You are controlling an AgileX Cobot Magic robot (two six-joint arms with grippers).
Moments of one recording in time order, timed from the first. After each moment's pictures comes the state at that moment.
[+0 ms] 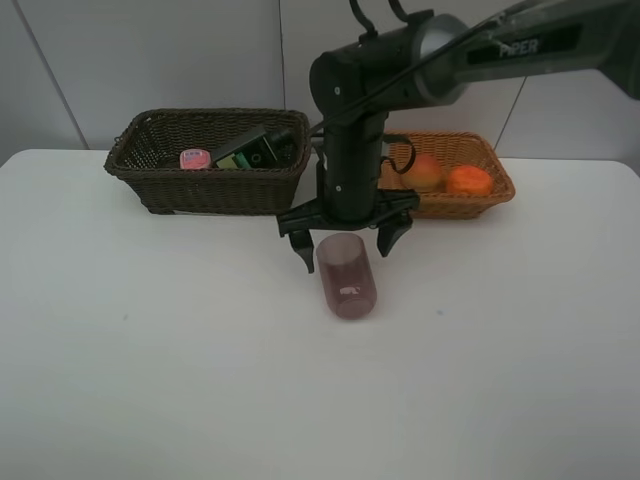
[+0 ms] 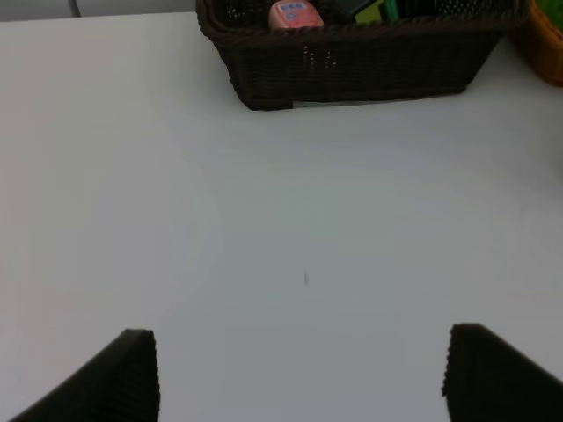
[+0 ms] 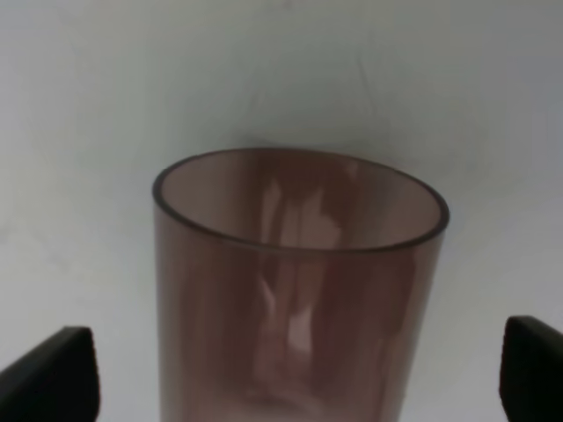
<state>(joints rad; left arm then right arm) 0.03 -0.01 -0.50 -0.09 1.06 0.06 0.69 2.17 -1.64 -0.13 1.13 0.52</state>
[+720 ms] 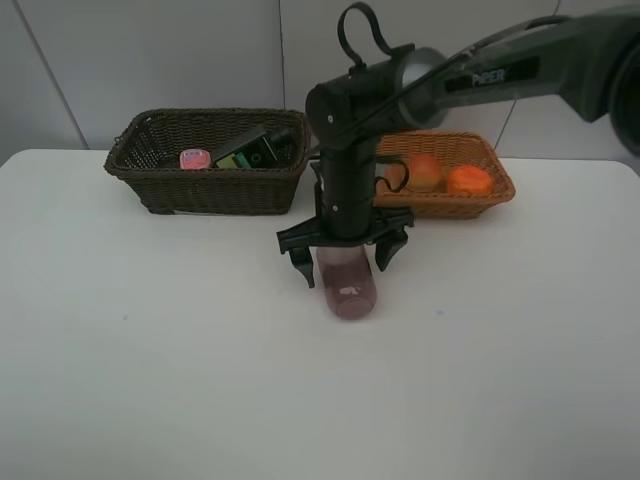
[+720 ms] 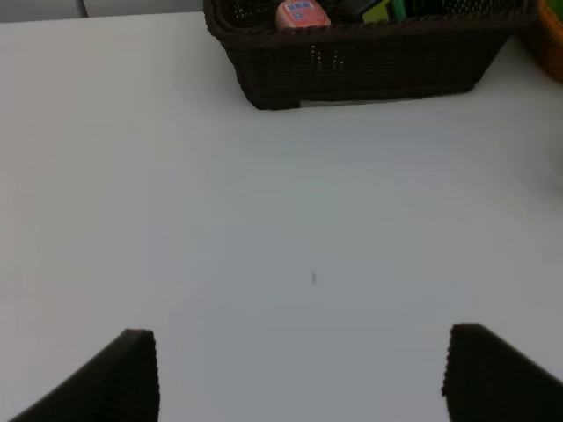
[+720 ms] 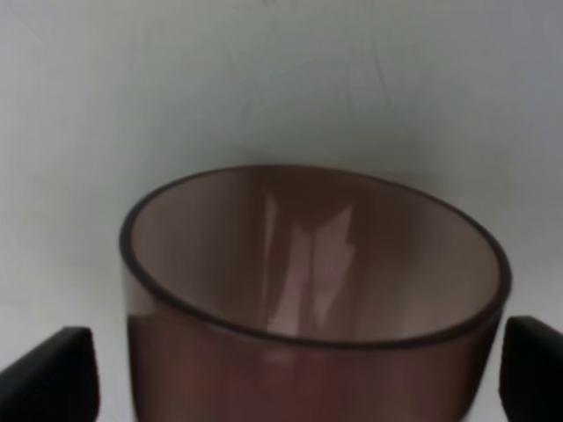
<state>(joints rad) 0.03 -0.01 -0.50 -0.08 1.06 0.06 0.69 2.24 -1.64 -0.13 1.10 0.52</state>
